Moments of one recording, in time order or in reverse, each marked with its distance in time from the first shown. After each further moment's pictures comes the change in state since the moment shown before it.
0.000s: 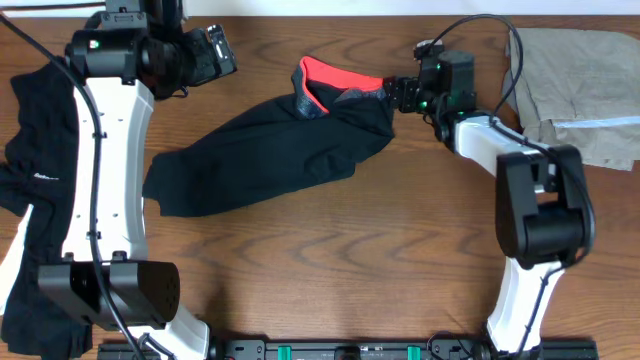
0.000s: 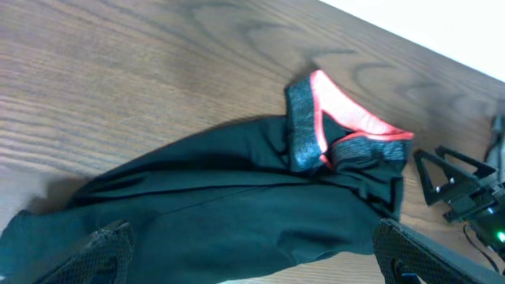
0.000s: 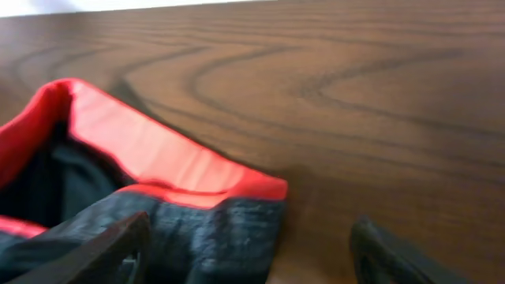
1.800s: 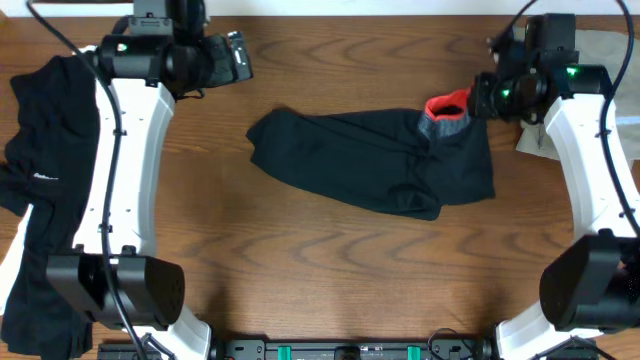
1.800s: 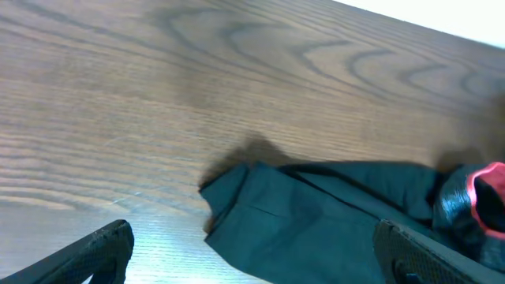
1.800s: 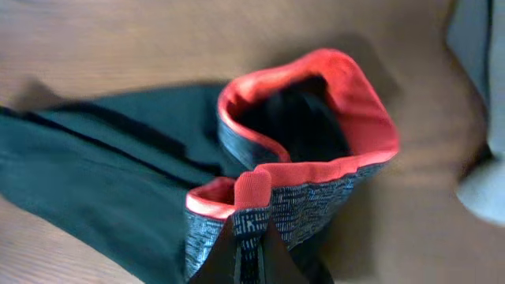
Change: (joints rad) left arm -0.070 0.000 -0.070 0.106 -0.037 0.061; right arm -0.200 -0.363 0.297 -1.201 0.024 -0.094
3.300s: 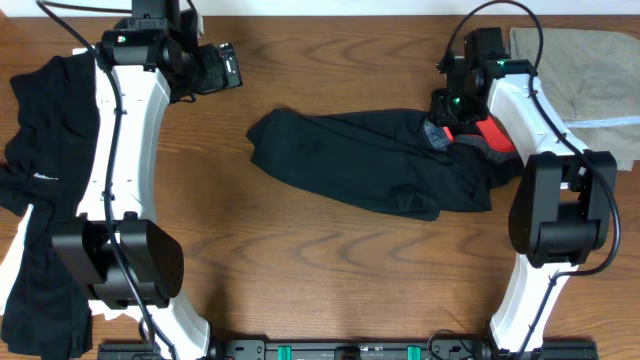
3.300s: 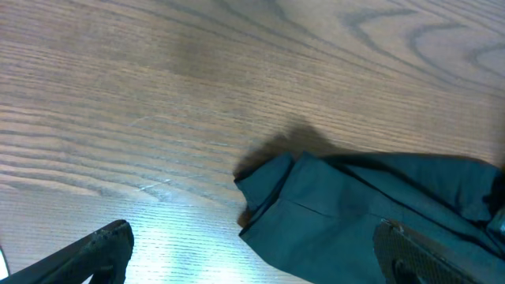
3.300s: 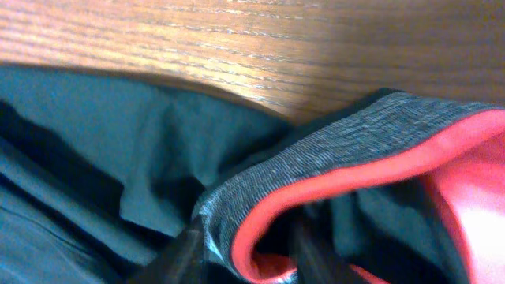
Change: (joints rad) left arm 0.067 0.099 0.000 -0.031 0.000 0.049; right arm 0.100 0.351 0.068 0.153 0.033 -0.128
